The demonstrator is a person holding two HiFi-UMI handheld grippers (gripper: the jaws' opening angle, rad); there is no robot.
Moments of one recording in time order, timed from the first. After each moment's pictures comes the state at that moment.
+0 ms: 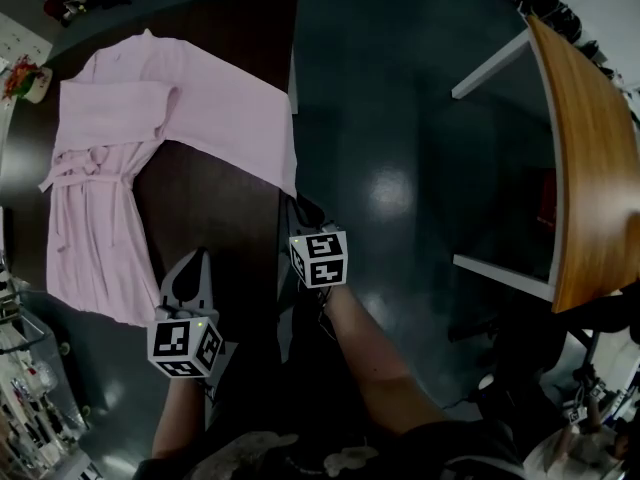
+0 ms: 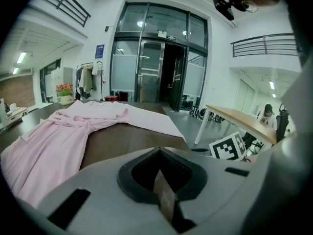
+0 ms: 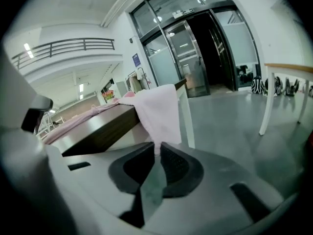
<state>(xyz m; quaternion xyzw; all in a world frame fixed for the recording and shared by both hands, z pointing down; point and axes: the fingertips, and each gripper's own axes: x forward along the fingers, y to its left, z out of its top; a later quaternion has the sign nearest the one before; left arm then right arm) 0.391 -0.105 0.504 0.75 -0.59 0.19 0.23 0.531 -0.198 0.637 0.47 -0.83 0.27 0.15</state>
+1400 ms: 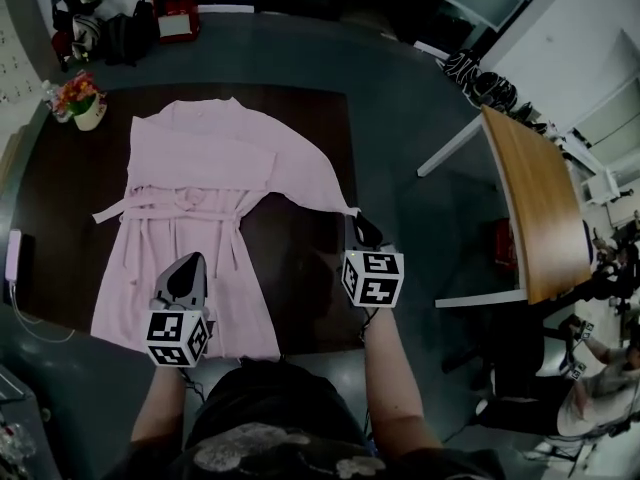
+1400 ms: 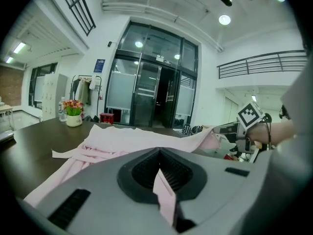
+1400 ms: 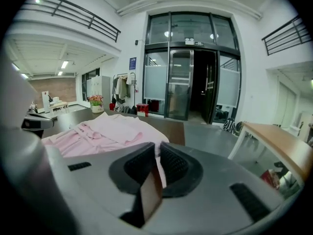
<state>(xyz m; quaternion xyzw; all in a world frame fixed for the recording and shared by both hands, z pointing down) 0.116 -0.125 0.419 0.82 -0.54 0.10 0.17 0.412 -0.197 0.412 0.63 -0.74 0.12 0.21</state>
